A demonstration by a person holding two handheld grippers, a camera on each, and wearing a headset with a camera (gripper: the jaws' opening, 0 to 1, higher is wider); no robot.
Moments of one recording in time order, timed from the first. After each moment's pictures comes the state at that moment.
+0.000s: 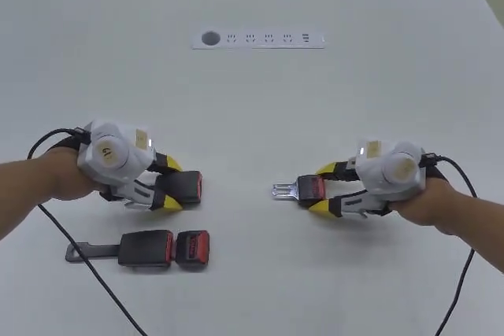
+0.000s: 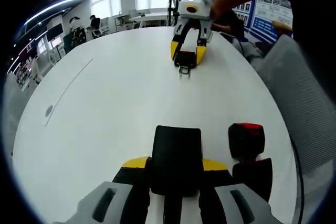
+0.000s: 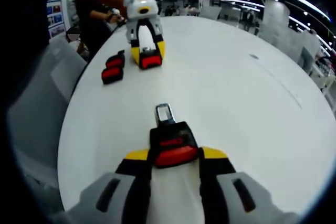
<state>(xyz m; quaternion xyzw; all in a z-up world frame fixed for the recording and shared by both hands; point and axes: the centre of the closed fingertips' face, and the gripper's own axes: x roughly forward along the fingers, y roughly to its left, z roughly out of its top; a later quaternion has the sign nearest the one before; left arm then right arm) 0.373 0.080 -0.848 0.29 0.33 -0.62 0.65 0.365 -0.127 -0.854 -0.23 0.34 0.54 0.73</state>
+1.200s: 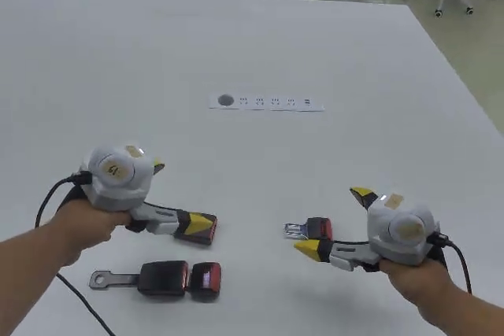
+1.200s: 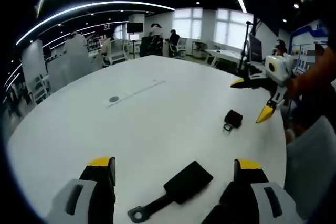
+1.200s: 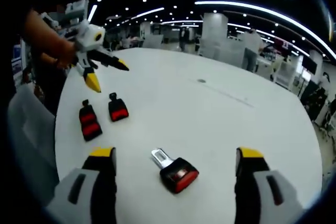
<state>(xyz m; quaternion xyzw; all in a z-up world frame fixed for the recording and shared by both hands) 0.396 0.107 -0.765 0.10 0.31 -0.40 0.86 0.364 -0.114 -0.778 -0.13 0.25 0.35 0.89</state>
